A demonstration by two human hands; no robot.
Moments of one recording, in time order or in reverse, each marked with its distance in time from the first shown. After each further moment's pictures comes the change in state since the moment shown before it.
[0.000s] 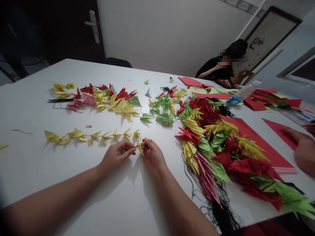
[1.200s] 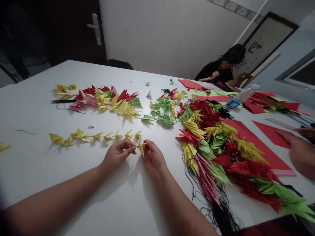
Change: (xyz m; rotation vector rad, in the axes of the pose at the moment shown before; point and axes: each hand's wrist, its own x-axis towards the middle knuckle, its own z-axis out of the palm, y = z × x) left_hand 0.001 -0.002 -0.001 -0.177 0.074 0.010; right_hand -0.004 0.001 0.004 0.059 0.011 0.007
